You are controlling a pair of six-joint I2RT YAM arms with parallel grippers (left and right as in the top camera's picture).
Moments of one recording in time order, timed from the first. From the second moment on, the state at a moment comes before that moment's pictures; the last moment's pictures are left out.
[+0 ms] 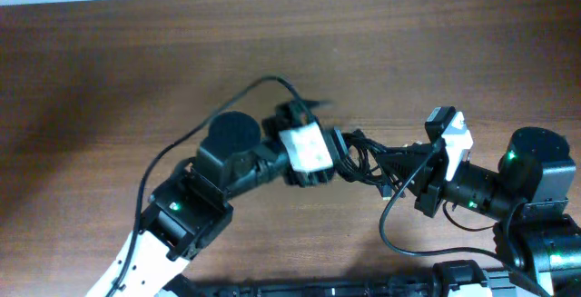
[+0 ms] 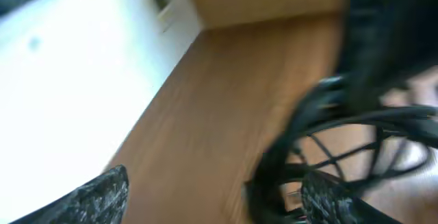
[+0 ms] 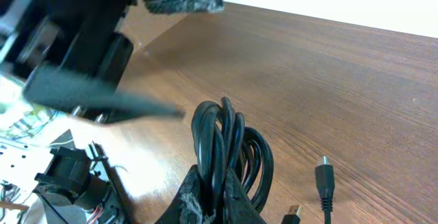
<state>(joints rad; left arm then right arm) -0.71 1.08 1.06 -0.29 0.34 0.50 0.03 0.72 0.97 -0.78 -0.88 -0.08</state>
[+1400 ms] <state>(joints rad) -0.60 1.08 1.06 -0.46 0.55 0.16 0.04 0.74 0.97 -0.69 -1.06 -0.09</state>
